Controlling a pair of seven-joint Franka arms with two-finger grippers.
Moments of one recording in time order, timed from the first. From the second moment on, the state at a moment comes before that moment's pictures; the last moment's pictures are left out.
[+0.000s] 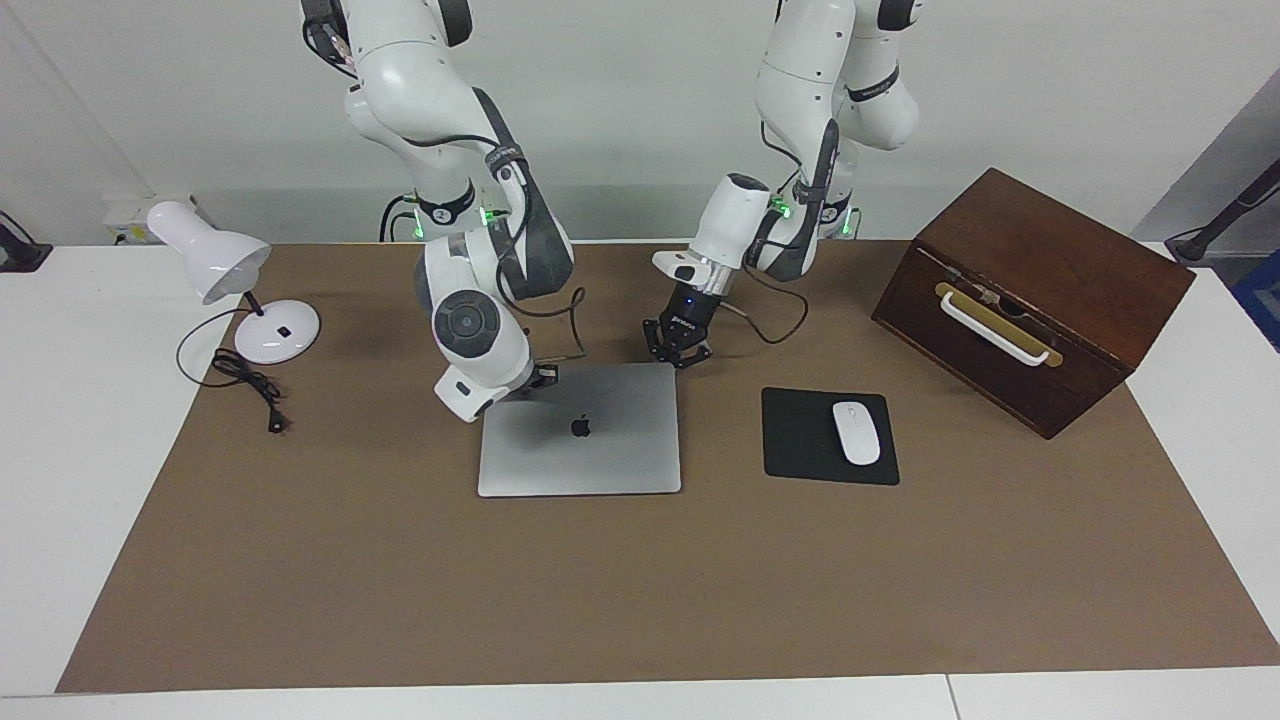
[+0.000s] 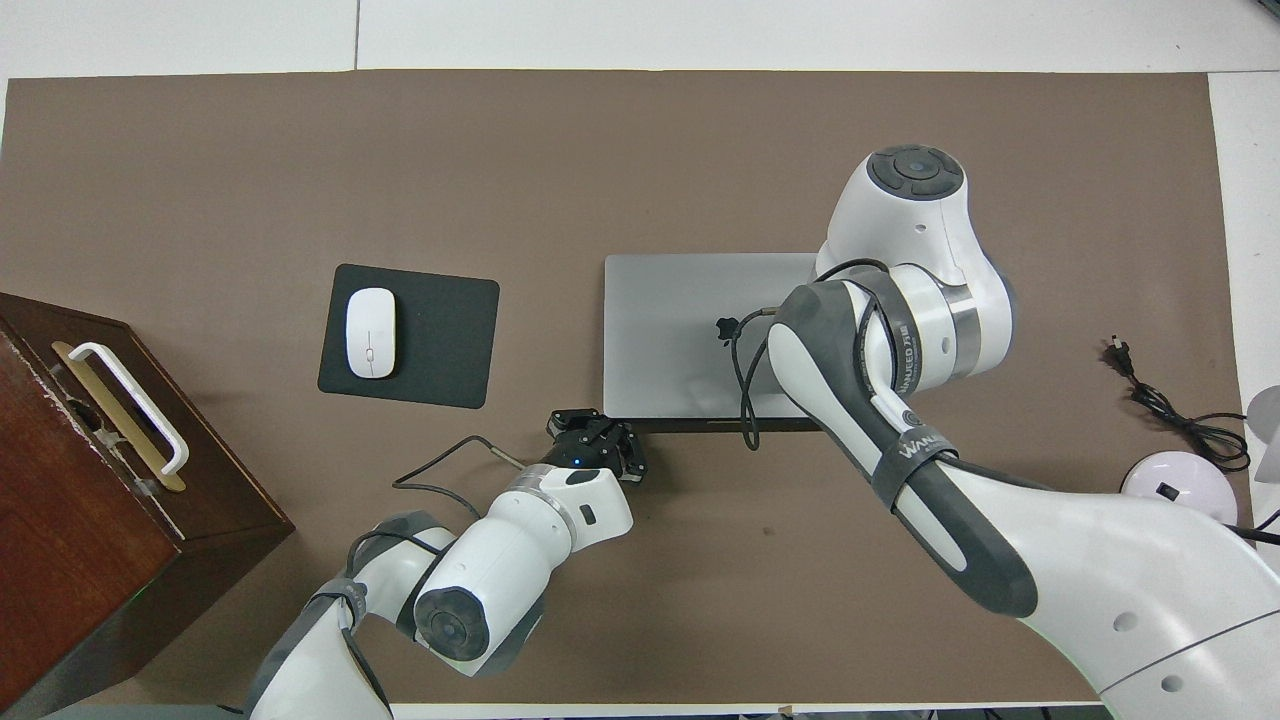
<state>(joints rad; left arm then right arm) -0.79 0.26 0.02 -2.52 -0.10 3.50 -0.06 0.31 0.41 0.00 -1.73 0.13 1.79 0.26</state>
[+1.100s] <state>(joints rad) -0.79 0.26 0.01 -2.52 -0.10 3.50 -0.15 0.17 0.14 -0.02 -1.56 0.06 1.65 0.20</state>
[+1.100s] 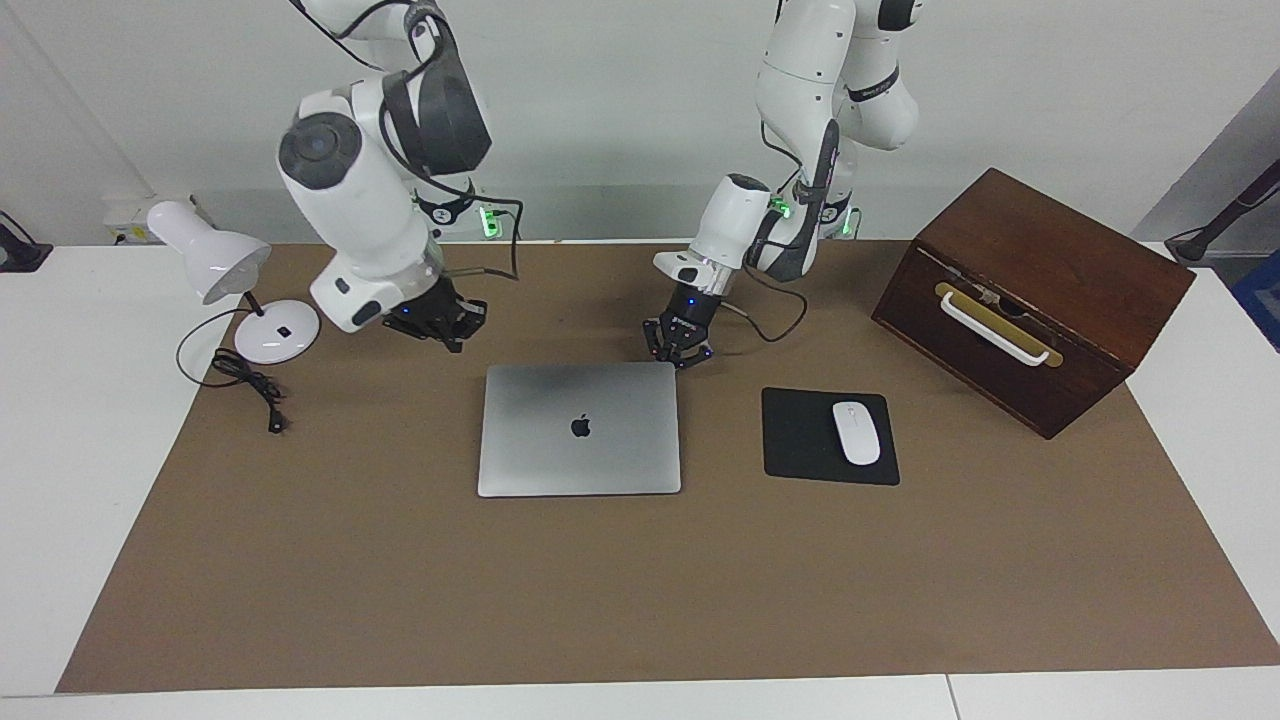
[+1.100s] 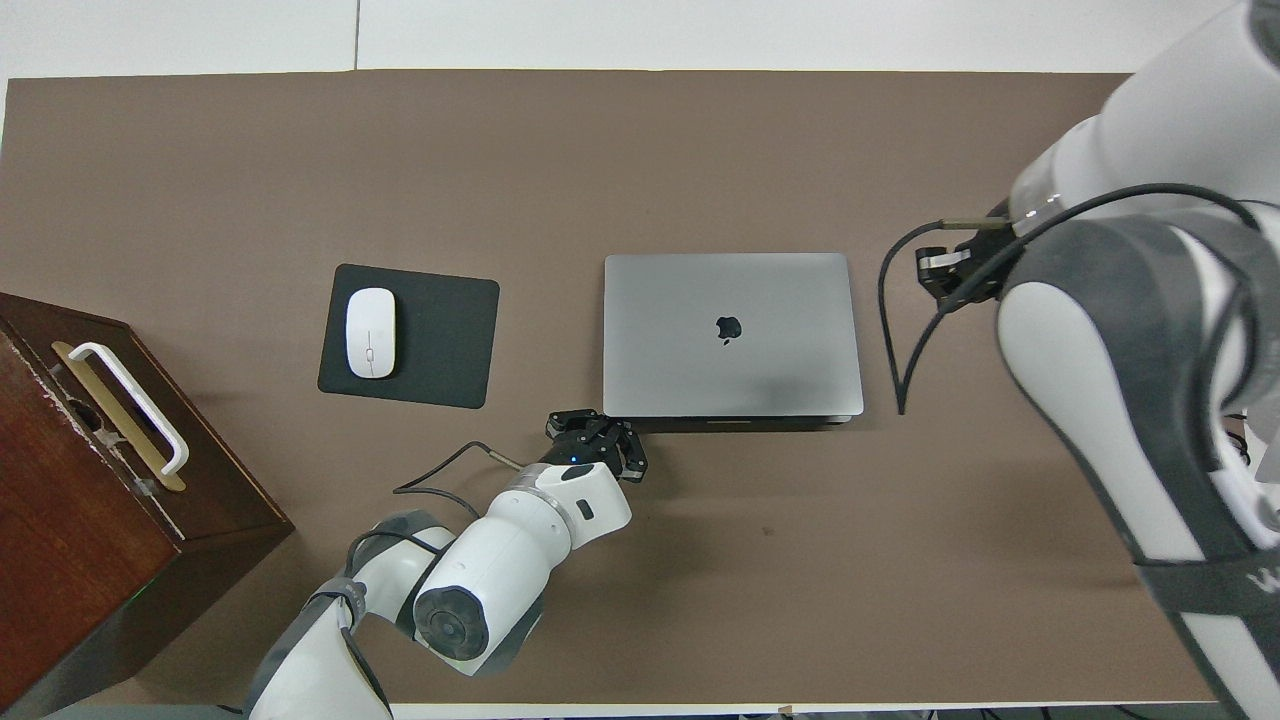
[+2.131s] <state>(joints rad) -0.76 0.19 0.01 -2.49 -0.10 3.27 -0.19 -0.04 -0.02 -0.03 -1.51 0.04 1.55 0.07</state>
